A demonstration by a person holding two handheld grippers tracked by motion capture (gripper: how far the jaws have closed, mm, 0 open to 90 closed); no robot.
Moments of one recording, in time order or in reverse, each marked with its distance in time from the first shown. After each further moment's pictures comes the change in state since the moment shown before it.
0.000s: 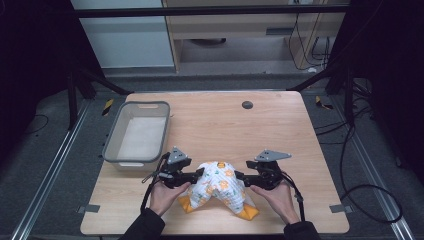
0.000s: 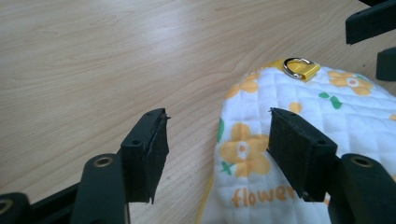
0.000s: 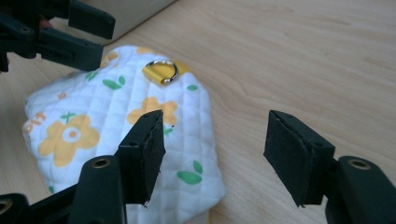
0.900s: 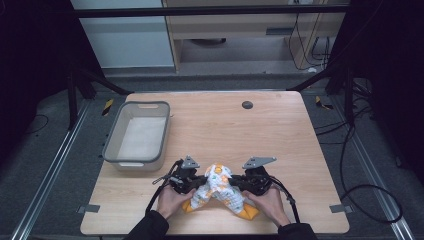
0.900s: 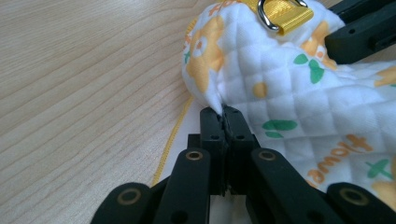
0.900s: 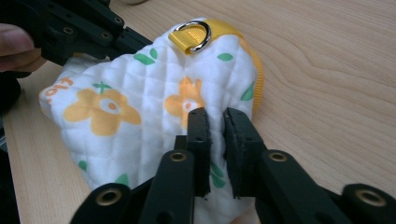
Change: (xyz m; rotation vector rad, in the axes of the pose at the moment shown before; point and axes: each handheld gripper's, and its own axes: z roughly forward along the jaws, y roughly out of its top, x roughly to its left) left arm -0.012 -0.014 0.026 0.177 -0.092 0.047; right arm 0.013 -0.012 0.025 0.091 0.128 -0.037
